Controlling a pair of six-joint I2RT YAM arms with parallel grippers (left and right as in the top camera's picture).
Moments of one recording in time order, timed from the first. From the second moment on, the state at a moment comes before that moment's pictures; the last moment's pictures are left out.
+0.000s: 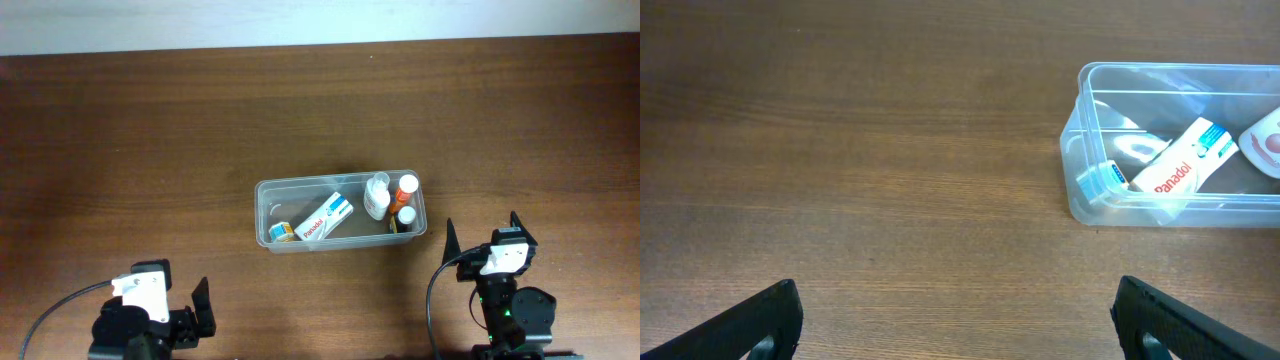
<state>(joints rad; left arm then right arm) -0.11 0.33 0.79 -1.16 -0.09 -0.14 -0.05 0.02 0.03 -0.11 -0.07 -0.09</state>
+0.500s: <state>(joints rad) -0.11 0.33 0.79 -1.16 -0.09 -0.14 -0.05 0.02 0.03 -0.11 -0.07 -0.09</state>
